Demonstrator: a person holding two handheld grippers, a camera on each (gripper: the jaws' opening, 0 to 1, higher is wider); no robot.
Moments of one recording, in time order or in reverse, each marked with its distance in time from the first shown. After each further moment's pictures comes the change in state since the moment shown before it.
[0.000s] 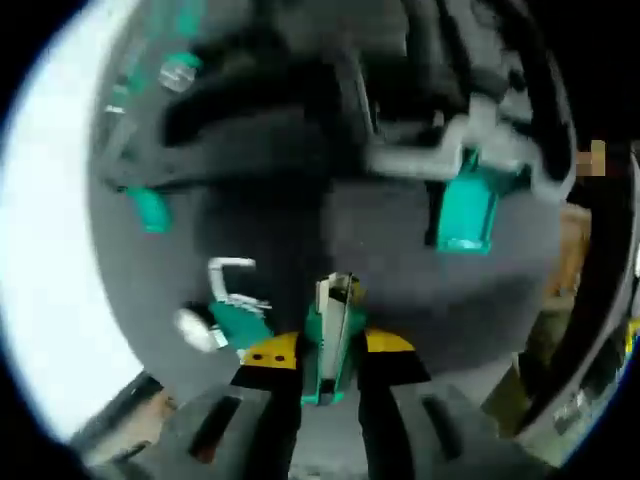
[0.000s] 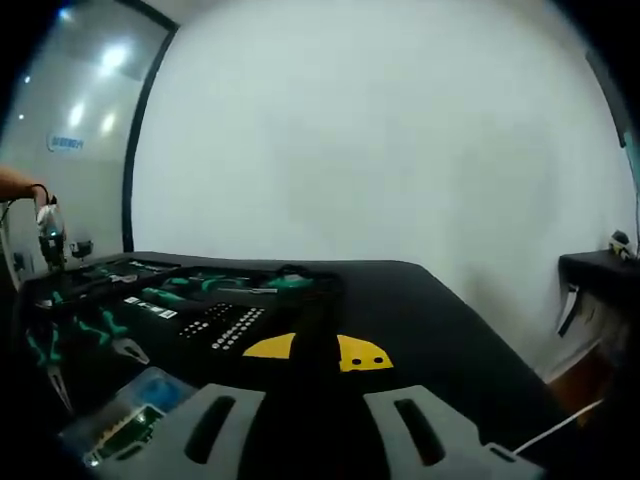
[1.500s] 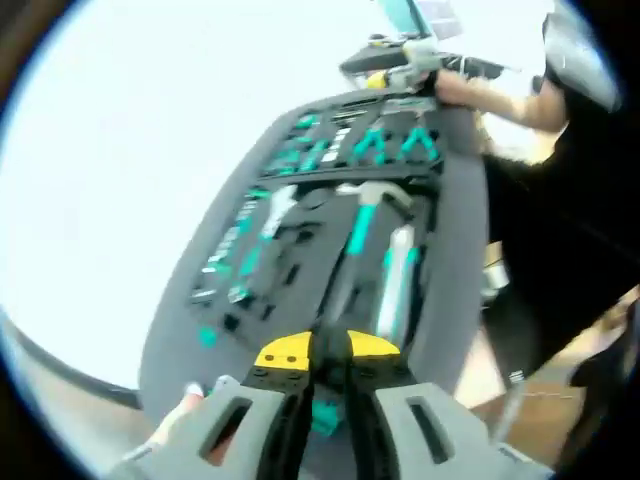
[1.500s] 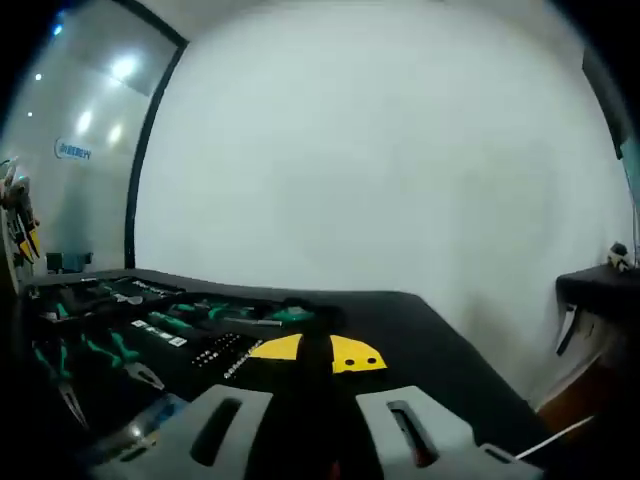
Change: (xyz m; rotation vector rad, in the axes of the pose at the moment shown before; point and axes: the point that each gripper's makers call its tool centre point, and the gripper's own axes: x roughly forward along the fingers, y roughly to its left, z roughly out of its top) left arm -0.109 -0.079 0.113 -0.205 -0.644 0.384; right arm -0.022 0.020 0.059 -0.104 -0.203 0.012
